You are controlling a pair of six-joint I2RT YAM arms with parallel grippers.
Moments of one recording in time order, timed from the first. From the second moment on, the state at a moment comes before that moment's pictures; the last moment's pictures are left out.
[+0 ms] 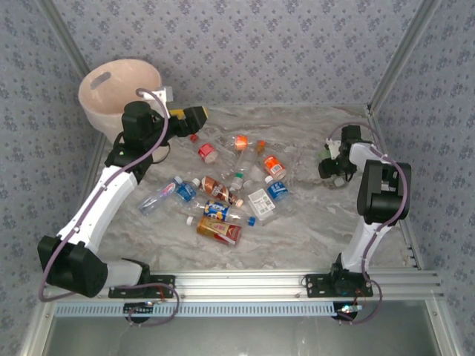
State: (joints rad) left arm -0.31 1.30 1.22 -0.11 0.31 -0.51; right arm -0.12 1.90 1.25 -0.60 -0.05 -0.34
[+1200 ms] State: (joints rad) left arm -0.45 1.61 1.25 -0.15 0.39 -0.61; right arm 0.28 1.36 0.76 -0.12 -0.12 0.13
